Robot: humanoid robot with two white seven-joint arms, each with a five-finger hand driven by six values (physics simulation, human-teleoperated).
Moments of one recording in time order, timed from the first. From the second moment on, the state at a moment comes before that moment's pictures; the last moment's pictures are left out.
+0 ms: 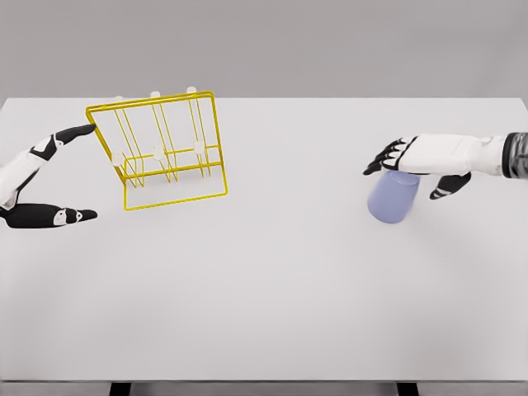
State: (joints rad) left arm 0.04 0.66 0.10 -1.67 0.14 -0.61 -0.45; right arm -0.81 -0.92 0.82 -1.40 0.31 -0.61 0.61
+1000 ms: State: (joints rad) left arm 0.04 0.66 0.10 -1.67 0.13 -0.61 -0.45; right arm -0.84 -0.90 0.82 -1.40 0.30 -0.61 0.61
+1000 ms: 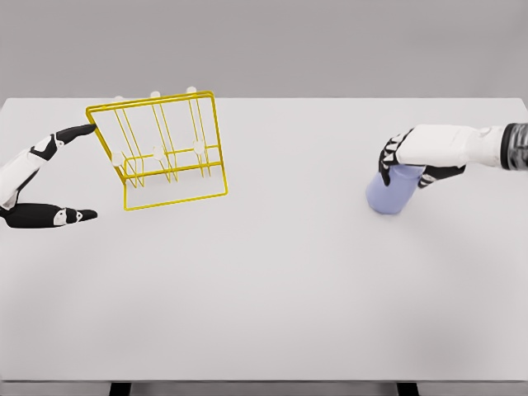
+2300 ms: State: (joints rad) left arm 0.04 0.68 0.11 -1.68 0.12 -0.61 -0.45; right arm -0.87 -0.54 0.93 -1.66 0.32 -0.61 0.61
